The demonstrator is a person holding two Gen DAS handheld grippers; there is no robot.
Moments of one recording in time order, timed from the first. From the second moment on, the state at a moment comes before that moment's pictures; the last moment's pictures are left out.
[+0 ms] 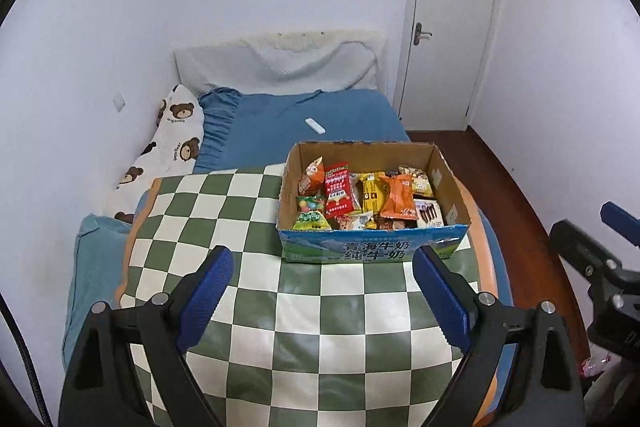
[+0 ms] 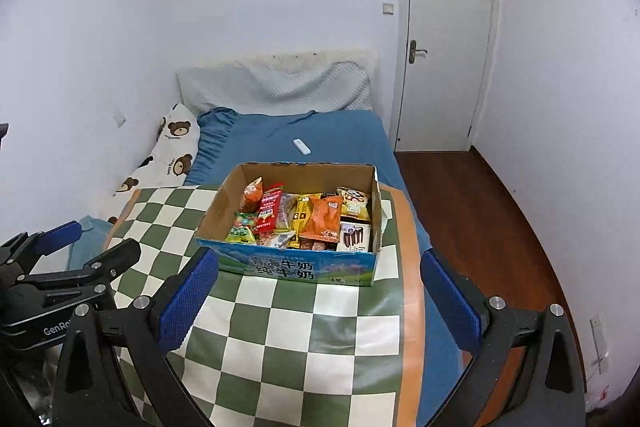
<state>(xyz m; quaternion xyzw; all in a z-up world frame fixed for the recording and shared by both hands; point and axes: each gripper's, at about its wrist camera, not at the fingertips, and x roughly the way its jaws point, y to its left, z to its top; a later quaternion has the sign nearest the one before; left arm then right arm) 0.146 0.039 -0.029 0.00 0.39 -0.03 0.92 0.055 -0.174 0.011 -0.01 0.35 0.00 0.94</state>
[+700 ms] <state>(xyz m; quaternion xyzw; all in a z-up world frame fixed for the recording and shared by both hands) 0.184 0.030 -0.050 0.01 0.38 -0.01 0.92 0.101 -0.185 -0.023 0.00 0.37 -0.02 0.93</state>
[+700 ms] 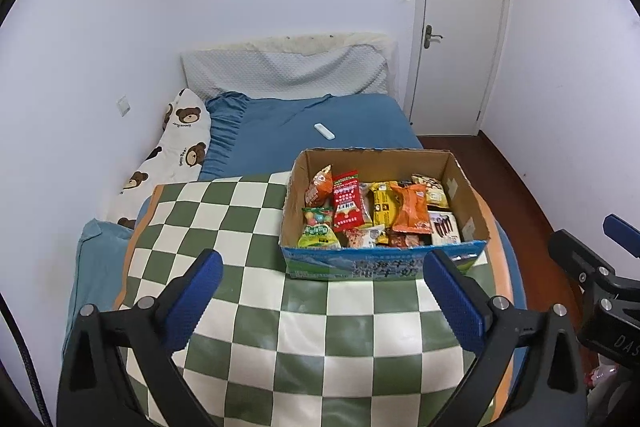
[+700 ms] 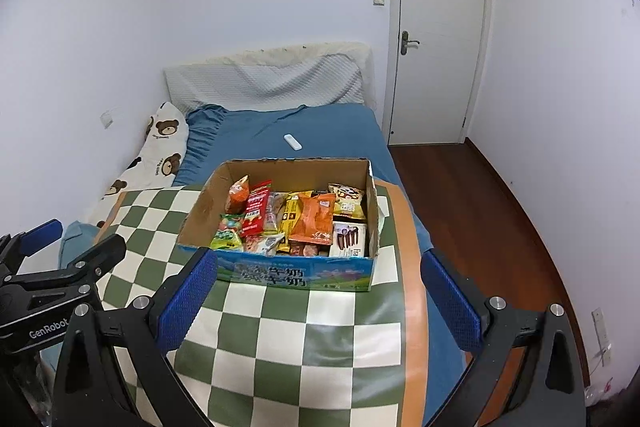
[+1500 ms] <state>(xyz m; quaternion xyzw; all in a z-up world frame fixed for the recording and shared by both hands) 0.272 0.015 -0.116 0.02 0.43 0.02 0.90 0.193 -0.201 -0.093 0.00 0.40 -0.06 0.92</state>
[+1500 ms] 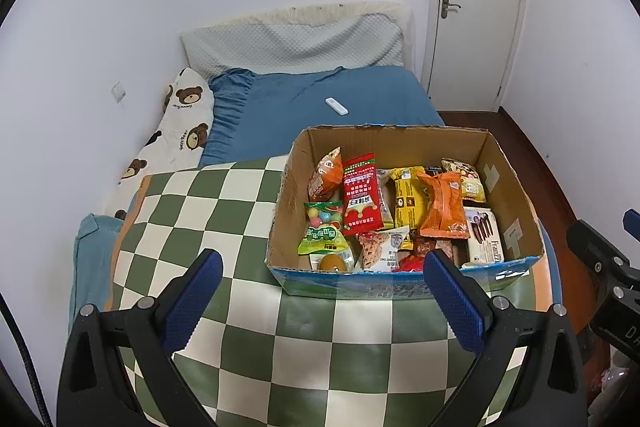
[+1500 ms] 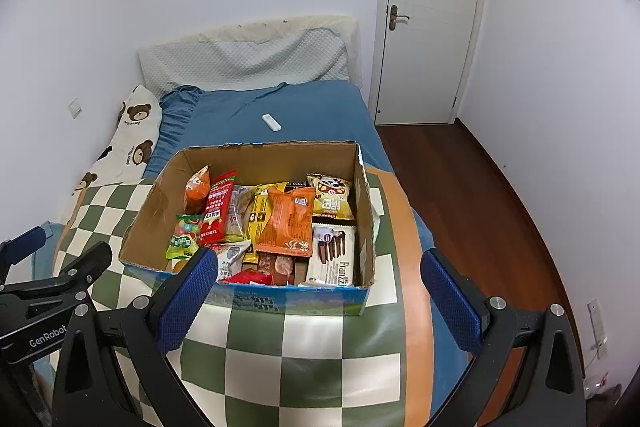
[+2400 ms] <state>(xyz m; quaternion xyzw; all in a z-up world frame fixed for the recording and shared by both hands) 0.280 0.014 -0.114 0.02 0.42 0.01 0.91 0.193 -0.196 -0.096 0.00 0.40 -0.07 0.91</state>
